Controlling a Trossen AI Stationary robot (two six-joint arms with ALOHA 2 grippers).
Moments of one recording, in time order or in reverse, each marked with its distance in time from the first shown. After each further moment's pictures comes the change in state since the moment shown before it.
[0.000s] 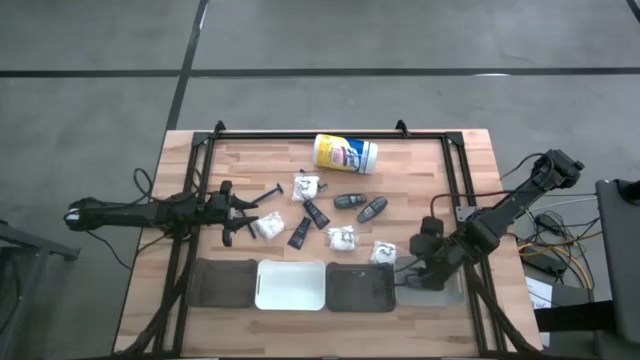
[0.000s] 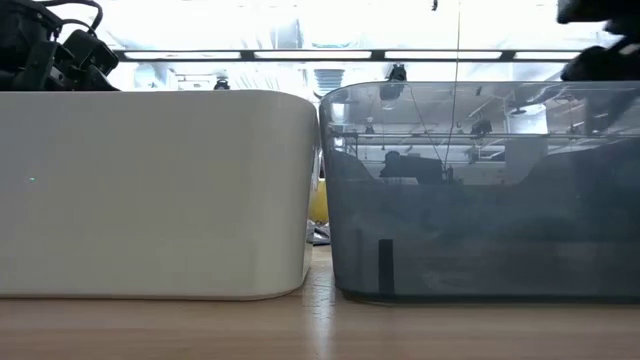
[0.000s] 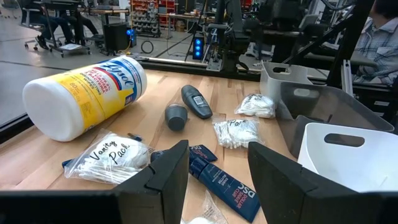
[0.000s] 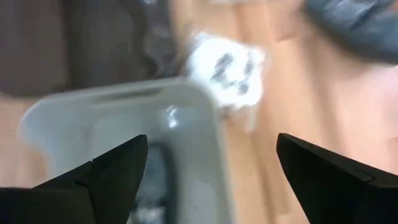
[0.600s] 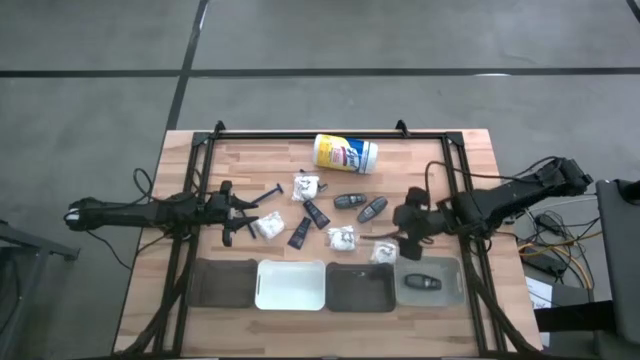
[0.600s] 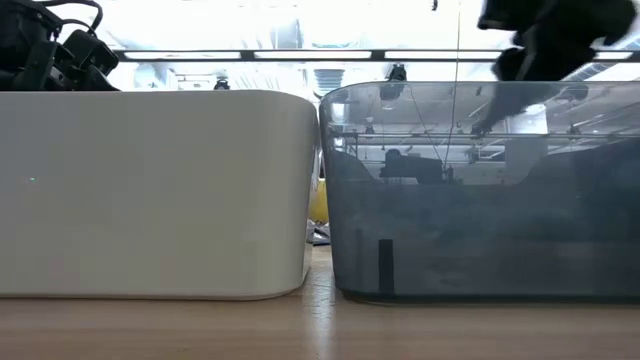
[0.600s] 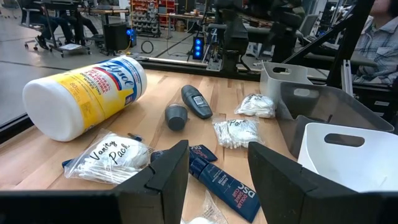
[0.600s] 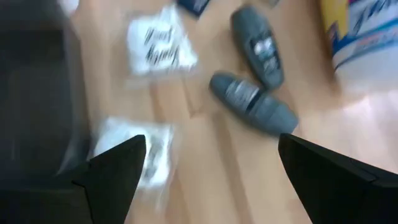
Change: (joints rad) left arm 0.000 0.000 0.000 0.000 0.000 0.000; right arm -0.358 0.000 0.057 0.099 0.050 -0.398
